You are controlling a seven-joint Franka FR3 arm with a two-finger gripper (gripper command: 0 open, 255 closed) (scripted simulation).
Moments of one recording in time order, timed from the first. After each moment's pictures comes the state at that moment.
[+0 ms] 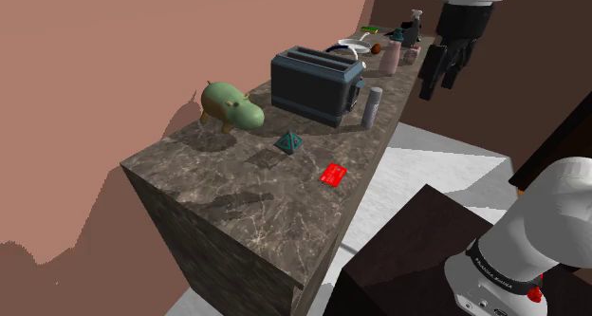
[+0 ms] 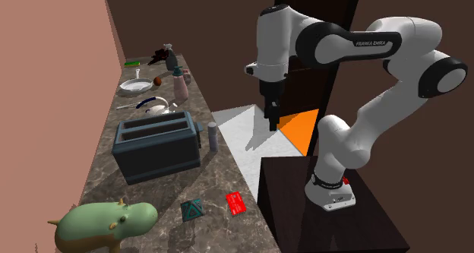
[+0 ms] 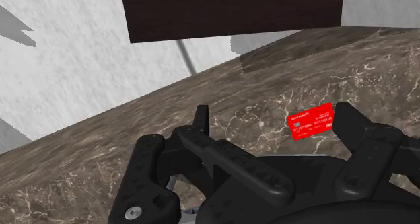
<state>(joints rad) 0.02 -0.77 0.05 -2.31 0.02 1.46 0.09</state>
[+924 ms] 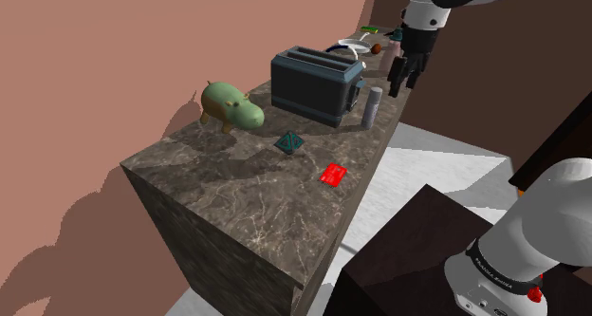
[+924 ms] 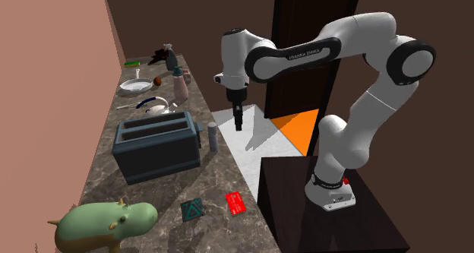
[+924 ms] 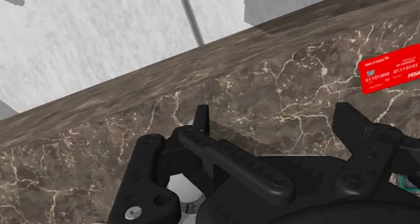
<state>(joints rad) -0.03 -0.47 -0.12 -2.28 -0.06 1.77 -0.13</state>
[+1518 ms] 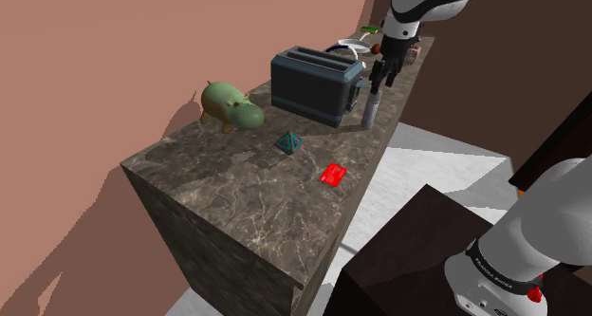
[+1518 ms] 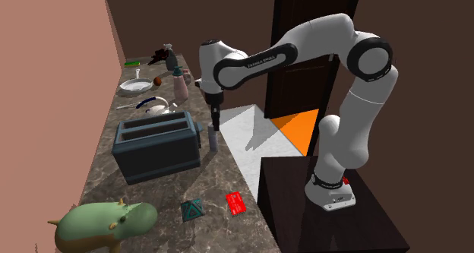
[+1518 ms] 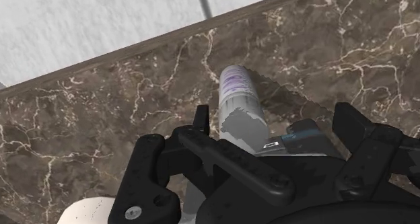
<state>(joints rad) -0.04 -0.17 -0.21 -2.11 -0.03 1.94 -0.29</state>
